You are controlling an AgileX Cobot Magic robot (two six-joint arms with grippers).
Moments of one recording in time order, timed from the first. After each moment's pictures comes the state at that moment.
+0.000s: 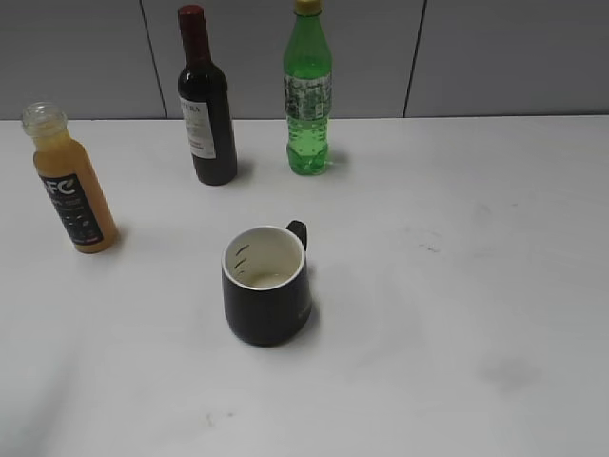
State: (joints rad) left arm -0.05 0.59 -0.50 0.03 0.12 0.05; right arm 0.10 0.00 -0.41 -0.02 0.94 0.00
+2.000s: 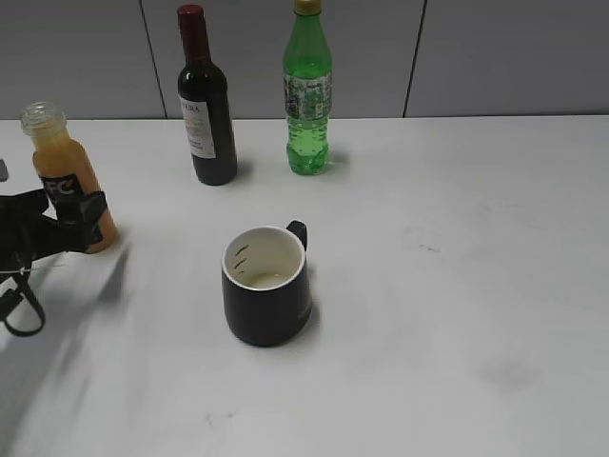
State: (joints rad) left arm -0.08 1.97 -0.45 0.07 -1.17 0.05; right arm 0.10 0.00 -0.41 -0.02 0.94 0.00
